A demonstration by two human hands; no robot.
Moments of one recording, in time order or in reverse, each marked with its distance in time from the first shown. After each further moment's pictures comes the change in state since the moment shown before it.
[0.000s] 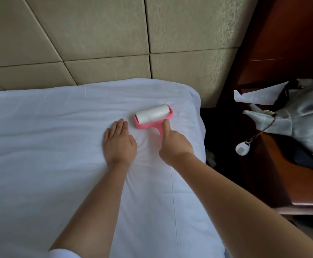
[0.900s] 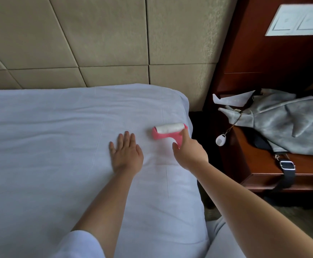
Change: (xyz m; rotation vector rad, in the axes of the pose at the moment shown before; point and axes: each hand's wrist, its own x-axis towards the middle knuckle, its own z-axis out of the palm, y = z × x) left_hand -0.100 0.015 -0.044 0.102 -0.259 -0.064; right_hand -0.116 0.024 -0.010 0.056 0.187 0.149
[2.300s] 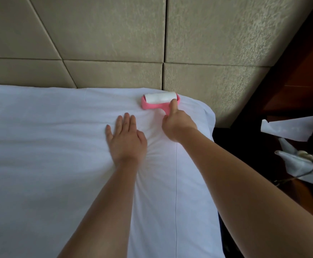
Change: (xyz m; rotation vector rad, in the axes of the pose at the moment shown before) left_hand 0.186 0.029 0.020 -0.050 0.224 -0.132; right_hand 0.256 -0.067 0.031 0.054 -0.153 -0.142
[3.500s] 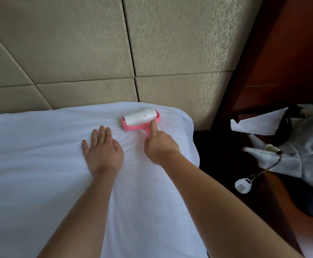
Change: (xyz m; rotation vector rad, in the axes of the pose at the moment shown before) left_hand 0.017 -0.003 0.008 0.010 -0.001 -0.038; right_hand -0.028 0.023 0.005 0.016 -0.008 -0.027
